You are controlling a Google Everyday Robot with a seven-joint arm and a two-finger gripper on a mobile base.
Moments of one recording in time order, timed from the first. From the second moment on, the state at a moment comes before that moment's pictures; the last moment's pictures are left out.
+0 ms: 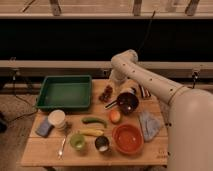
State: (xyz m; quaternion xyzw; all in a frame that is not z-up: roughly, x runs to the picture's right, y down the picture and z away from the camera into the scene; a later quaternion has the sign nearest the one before) arm 0.058 -0.003 0.896 -0.22 -0.11 -0.17 0.95
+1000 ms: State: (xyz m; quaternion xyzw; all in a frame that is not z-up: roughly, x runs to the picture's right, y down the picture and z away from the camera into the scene) arm 0.027 0.032 0.947 -0.24 -0.11 -0.22 0.94
